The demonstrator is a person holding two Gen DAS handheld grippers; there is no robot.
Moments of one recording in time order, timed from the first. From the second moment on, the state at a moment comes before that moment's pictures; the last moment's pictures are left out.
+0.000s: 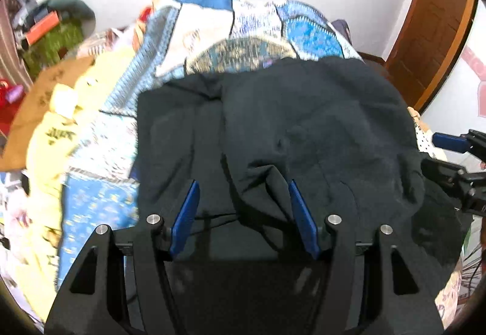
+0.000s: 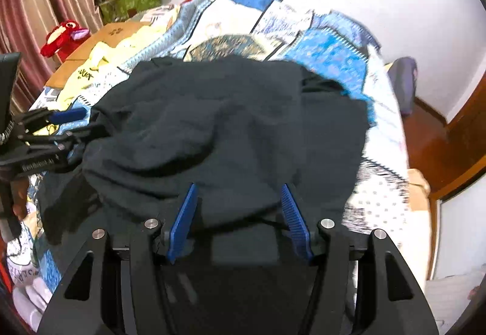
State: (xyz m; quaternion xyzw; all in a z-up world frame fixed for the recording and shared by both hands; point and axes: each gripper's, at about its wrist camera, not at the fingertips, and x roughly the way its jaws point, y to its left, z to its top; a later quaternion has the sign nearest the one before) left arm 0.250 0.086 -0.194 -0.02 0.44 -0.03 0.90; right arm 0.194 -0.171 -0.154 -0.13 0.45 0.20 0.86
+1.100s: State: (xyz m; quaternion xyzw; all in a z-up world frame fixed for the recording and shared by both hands) left arm 0.132 0.250 -0.320 -0.30 0.55 0.03 0.78; right arm 0.156 -0.316 -0.214 0.01 0.57 0.10 0.81
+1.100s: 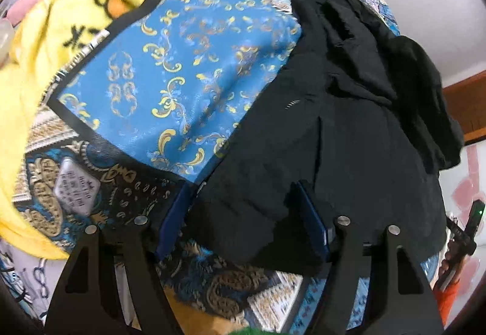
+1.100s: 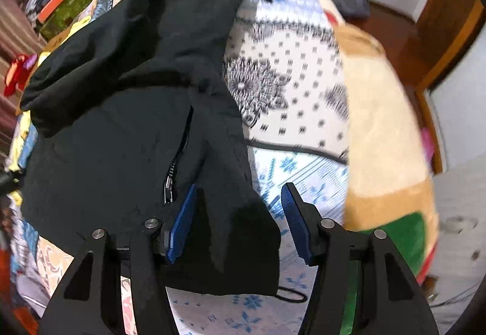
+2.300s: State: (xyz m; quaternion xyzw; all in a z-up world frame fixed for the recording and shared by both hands) left arm 0.238 0.200 -0.097 -0.26 0.39 -0.06 0.88; right arm 0.217 -0.281 -0.098 0.10 0.48 0.26 0.83
